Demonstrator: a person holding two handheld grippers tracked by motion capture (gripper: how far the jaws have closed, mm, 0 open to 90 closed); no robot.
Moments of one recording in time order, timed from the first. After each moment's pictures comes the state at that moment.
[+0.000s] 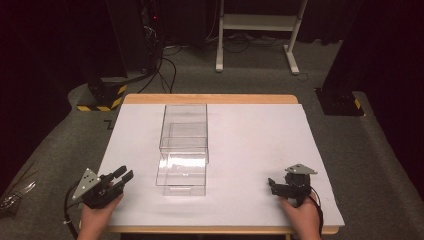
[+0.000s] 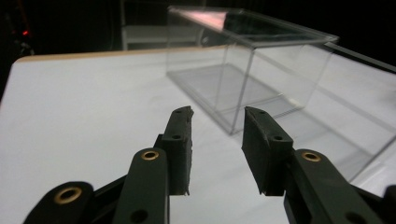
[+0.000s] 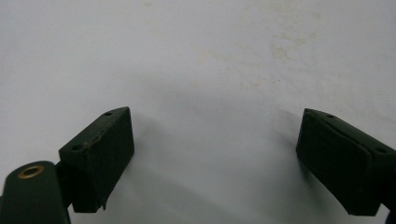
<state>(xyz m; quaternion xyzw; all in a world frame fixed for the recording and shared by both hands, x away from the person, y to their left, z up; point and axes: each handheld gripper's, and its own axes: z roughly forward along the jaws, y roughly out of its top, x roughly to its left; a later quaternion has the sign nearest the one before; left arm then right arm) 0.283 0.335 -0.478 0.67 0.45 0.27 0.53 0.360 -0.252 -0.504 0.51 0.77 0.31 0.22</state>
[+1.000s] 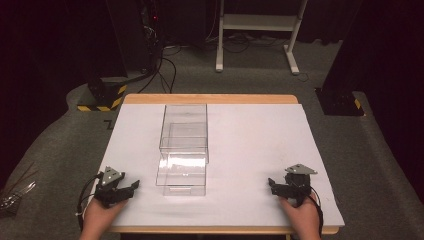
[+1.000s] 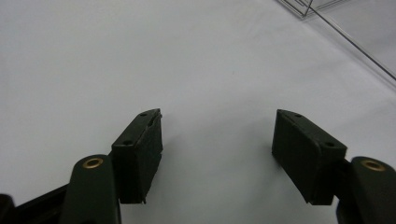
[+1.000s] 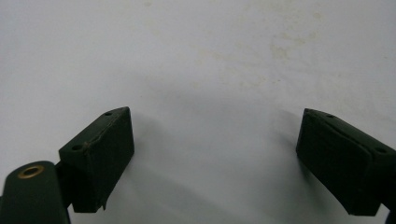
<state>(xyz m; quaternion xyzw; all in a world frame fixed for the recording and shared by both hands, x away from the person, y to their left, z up) 0.311 0.323 -0.508 0.76 0.50 0.24 0.34 0.359 -0.252 -0.504 0.51 0.77 0.31 0.22</state>
